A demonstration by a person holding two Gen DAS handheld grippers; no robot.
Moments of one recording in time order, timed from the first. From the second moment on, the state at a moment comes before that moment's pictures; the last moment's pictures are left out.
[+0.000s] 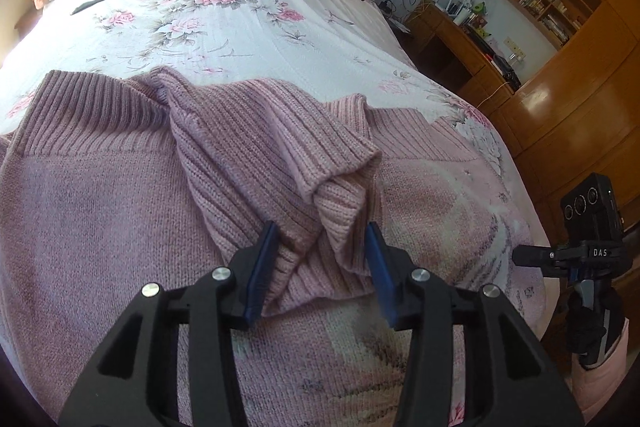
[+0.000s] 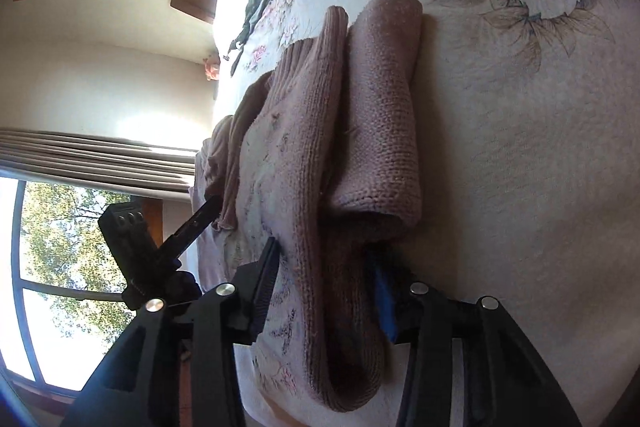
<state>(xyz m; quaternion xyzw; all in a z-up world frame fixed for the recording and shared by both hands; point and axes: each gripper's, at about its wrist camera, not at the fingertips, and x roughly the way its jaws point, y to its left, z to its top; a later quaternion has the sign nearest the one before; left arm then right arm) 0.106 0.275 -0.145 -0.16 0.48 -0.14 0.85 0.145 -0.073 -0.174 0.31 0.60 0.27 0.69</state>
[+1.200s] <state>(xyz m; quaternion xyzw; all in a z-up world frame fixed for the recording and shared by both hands) 0.026 0.430 -0.115 -0.31 0.41 -0.04 0.86 0.148 0.189 -0.070 0.07 0.57 0.40 0.72</state>
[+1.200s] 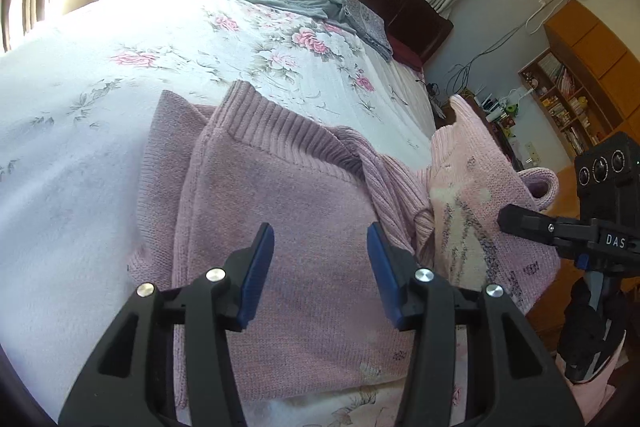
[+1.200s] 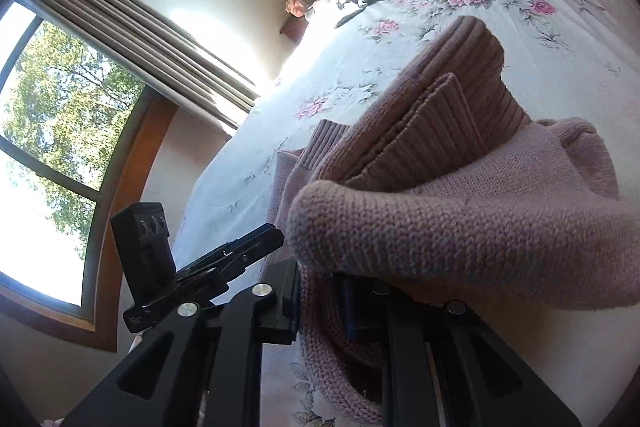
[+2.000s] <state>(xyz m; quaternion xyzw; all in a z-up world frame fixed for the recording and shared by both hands) 0.028 0.409 -0.113 -0.31 0.40 -0.10 0.86 0.108 0.121 -0.085 0.13 0.57 0.41 0.70</state>
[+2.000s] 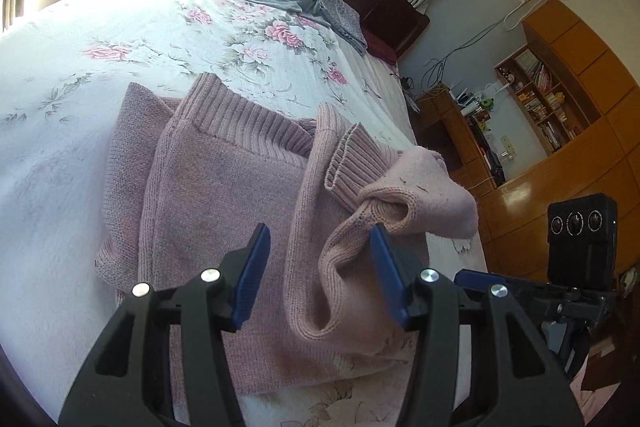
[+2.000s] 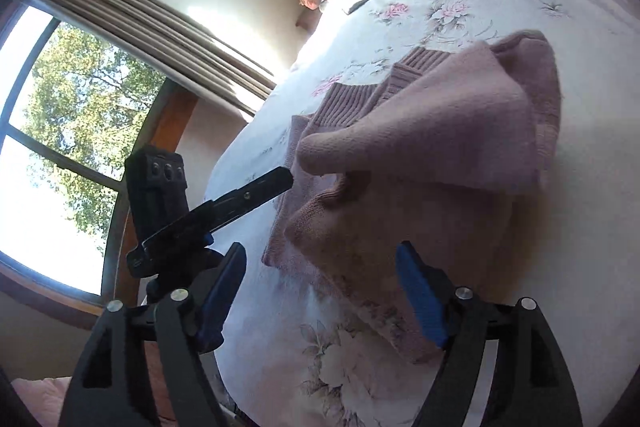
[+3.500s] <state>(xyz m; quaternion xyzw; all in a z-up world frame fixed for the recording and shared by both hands) 0.123 0.412 -0.169 -0.38 0.47 -0.15 0.78 0.201 0.079 -0.129 0.24 0.57 0.37 0.69</state>
